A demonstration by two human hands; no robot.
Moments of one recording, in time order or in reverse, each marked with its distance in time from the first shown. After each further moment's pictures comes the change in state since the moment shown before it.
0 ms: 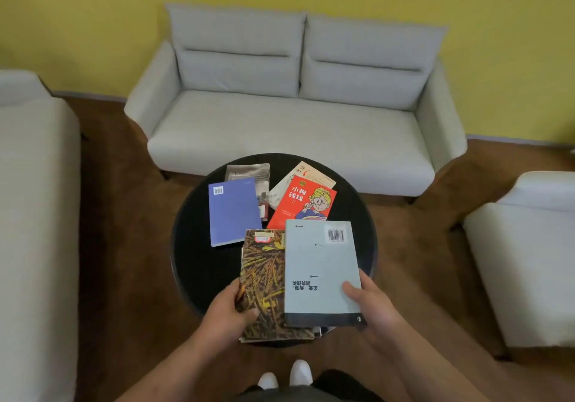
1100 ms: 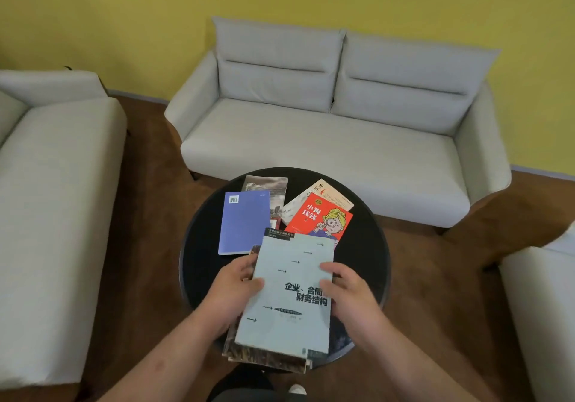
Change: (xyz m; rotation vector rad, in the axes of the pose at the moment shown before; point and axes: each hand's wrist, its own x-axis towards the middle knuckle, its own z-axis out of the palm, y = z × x) left_hand 0.008 0.079 -0.003 -0.422 0.096 0.012; right_hand 0.033 -0.050 0.026 -0.197 -0.136 -0.126
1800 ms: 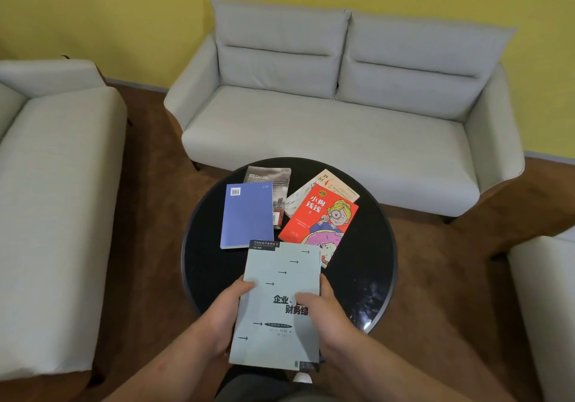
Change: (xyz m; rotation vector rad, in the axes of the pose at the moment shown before) left_hand 0.022 -0.043 -0.005 -0.247 -0.084 -0.280; right_hand 0.021 0.044 0.041 -0.025 -0.067 0.191
